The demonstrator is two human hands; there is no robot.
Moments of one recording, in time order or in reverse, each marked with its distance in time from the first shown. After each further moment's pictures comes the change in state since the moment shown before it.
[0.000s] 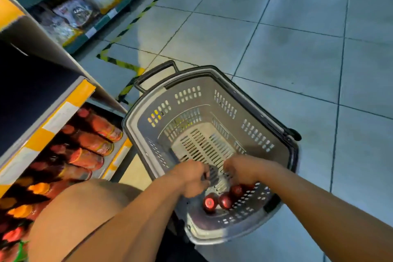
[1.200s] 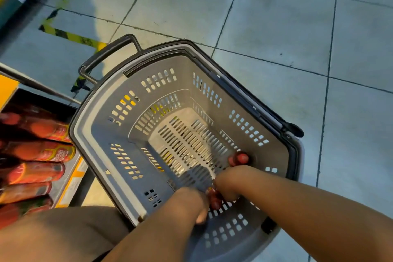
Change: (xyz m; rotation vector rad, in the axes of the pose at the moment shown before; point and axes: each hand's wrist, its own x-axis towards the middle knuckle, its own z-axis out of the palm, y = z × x) left_hand 0.093 0.026 0.071 0.355 -0.751 -0.070; right_hand 0.028 -0.018 0.004 -0.307 -0.557 -0.162
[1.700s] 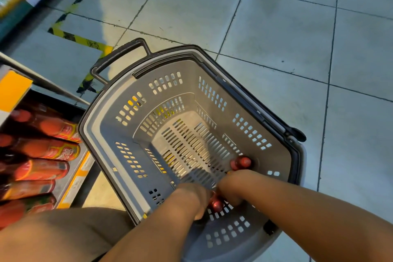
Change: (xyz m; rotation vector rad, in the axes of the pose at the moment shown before) left_hand -0.032 -0.008 -0.005 0.006 0.211 0.060; right_hand 0.026 0.005 0.018 -0.031 -0.017 0.115
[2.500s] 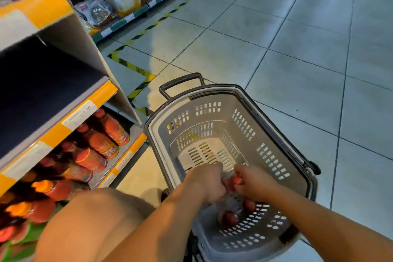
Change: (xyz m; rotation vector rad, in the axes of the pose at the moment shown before) left_hand -0.098 -0.036 -0.005 -0.506 0.735 -0.106; right_hand -0.060 -0.015 -0.021 0.342 0.865 0.188
